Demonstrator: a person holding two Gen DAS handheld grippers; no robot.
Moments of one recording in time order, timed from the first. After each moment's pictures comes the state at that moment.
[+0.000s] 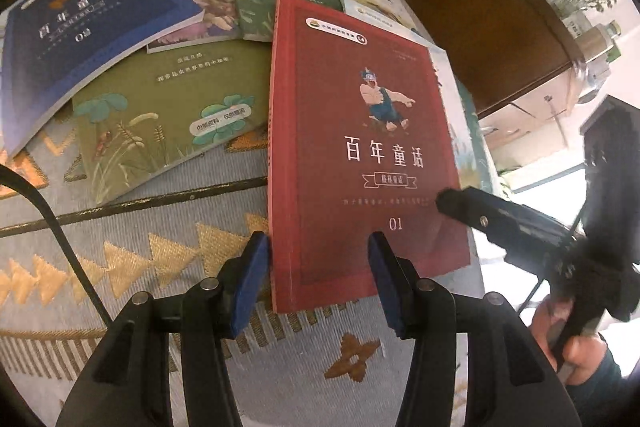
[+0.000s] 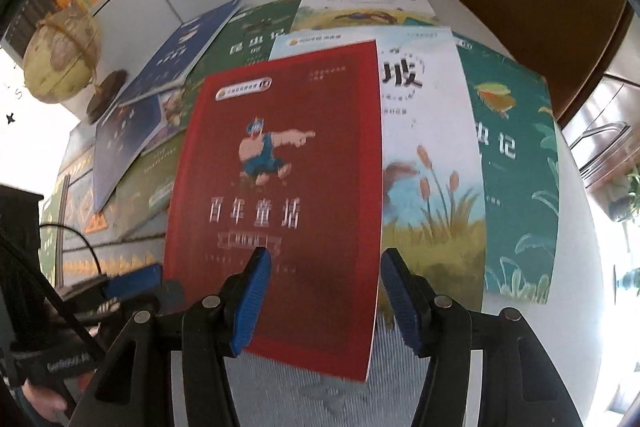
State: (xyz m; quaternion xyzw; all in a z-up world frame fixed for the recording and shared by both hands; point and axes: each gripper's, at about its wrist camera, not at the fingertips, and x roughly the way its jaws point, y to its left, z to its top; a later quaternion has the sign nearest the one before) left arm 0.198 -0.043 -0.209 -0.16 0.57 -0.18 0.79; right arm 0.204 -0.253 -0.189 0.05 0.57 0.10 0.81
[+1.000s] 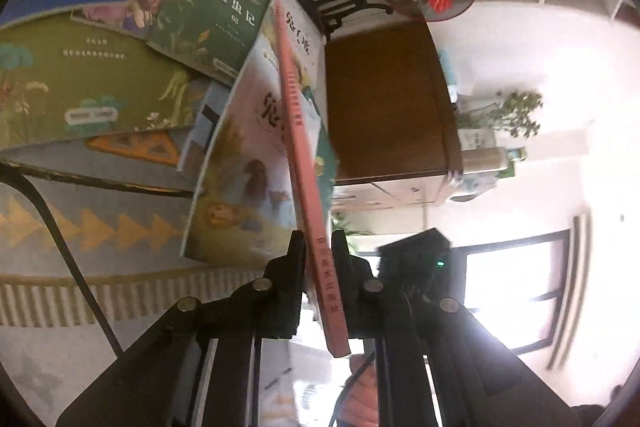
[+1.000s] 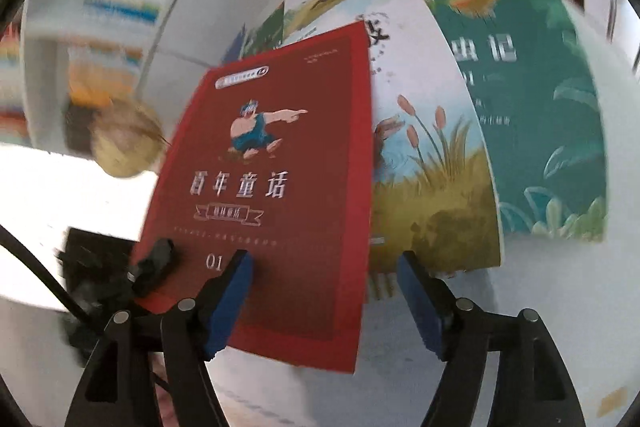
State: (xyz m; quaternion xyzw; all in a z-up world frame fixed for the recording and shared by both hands) left arm 0.212 -0.040 -0.181 -0.47 0.50 -0.28 0.68; right arm 0.211 -0.337 -0.213 0.38 0.57 0.21 0.70
